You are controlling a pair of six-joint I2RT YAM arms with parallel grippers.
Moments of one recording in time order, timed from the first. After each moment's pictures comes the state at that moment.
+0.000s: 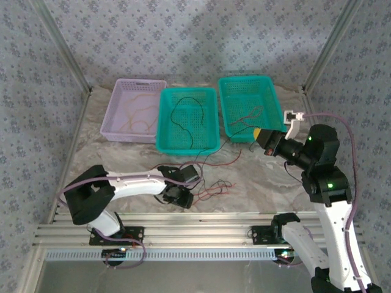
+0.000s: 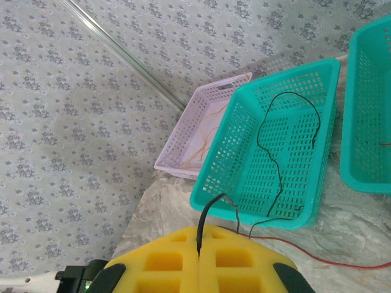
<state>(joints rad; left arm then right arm) -1.07 1.60 0.84 -0.68 0.02 -0.70 0.15 0.73 1.11 -0.64 -0.58 0.56</state>
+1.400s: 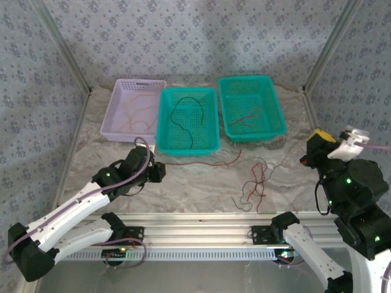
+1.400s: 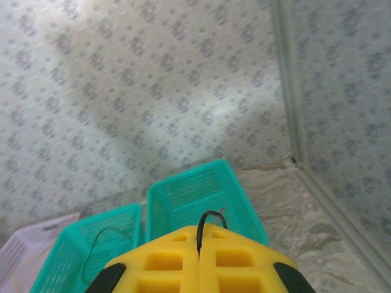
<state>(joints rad) -0.78 0.91 0.74 -0.65 -0.07 -0.67 0.36 0.58 1.37 -0.90 0.34 0.33</state>
